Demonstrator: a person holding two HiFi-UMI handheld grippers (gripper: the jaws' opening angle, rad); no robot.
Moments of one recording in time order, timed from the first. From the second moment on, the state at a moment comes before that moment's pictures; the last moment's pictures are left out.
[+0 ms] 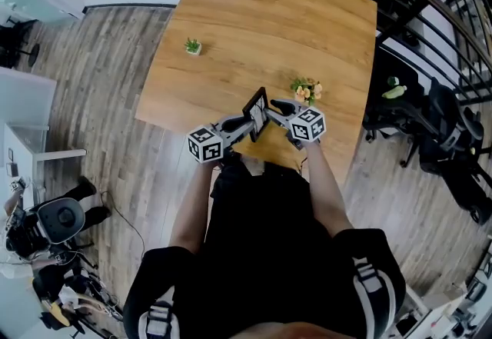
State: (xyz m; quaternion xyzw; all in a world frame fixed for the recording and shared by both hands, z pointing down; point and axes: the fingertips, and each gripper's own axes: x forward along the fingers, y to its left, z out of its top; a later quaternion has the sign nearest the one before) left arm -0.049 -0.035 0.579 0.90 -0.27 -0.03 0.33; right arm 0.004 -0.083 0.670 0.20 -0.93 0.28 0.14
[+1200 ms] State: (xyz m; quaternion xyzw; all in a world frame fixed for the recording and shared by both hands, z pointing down) left arm -0.082 -0.050 0.578 0.91 -0.22 -0.05 0.36; right arm -0.003 -0.065 0.656 0.14 -0.92 0.36 0.07
